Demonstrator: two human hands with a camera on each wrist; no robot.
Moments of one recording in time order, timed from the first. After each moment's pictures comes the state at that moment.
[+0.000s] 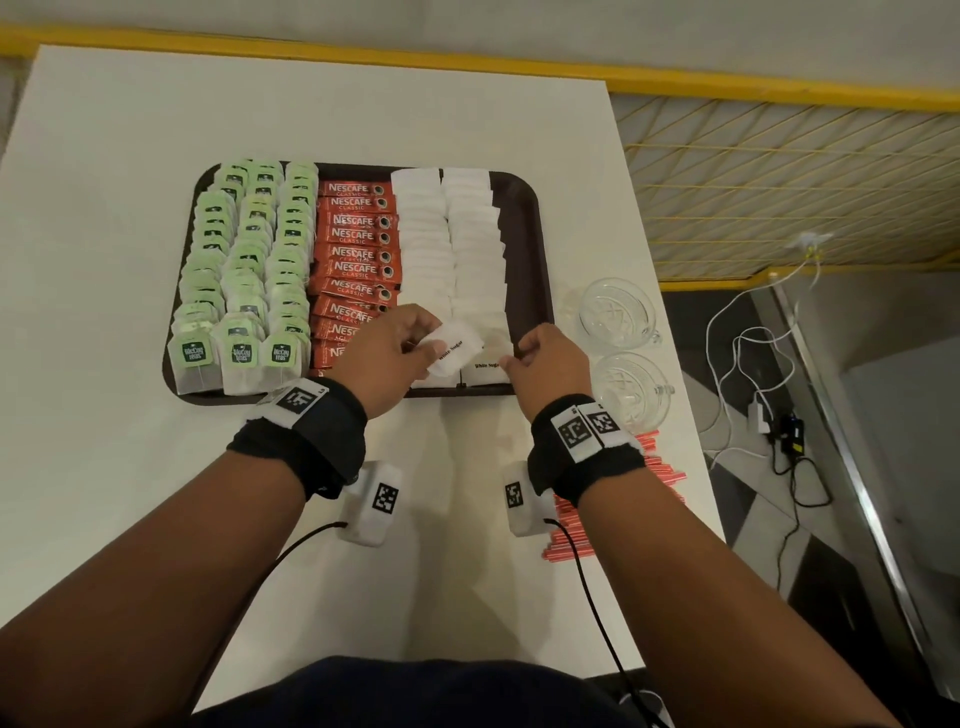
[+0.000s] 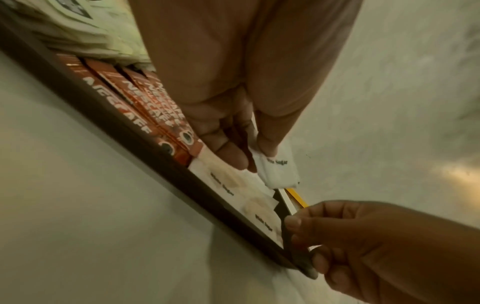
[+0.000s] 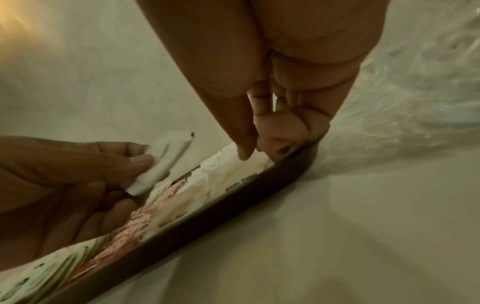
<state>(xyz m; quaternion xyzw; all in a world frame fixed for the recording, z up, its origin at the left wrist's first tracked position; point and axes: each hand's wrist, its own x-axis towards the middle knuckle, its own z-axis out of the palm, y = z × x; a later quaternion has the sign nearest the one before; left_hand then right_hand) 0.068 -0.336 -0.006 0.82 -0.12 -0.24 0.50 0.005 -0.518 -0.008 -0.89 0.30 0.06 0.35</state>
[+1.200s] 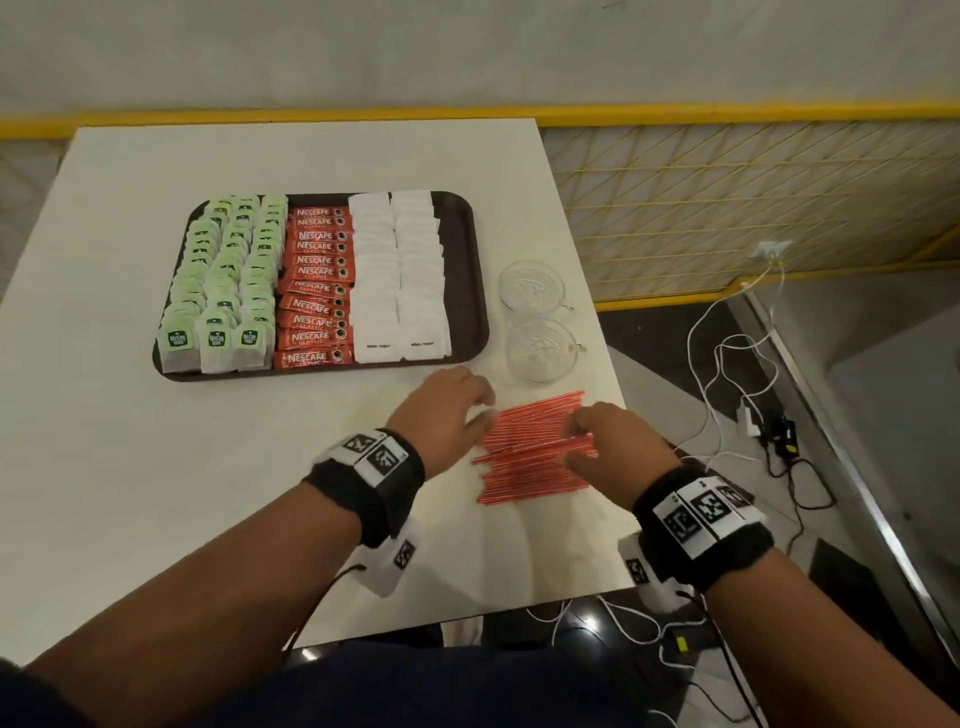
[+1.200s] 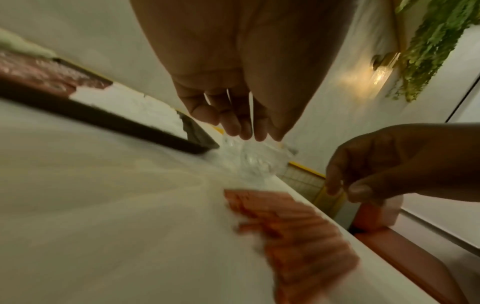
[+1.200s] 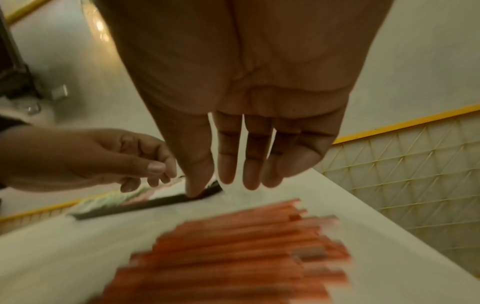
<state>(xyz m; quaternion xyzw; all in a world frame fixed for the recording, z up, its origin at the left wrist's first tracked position) -0.066 -0.412 0.011 0.89 -0.34 -0.16 0.26 -0.173 -0.620 0.037 -0.95 0.13 0.18 0.21</state>
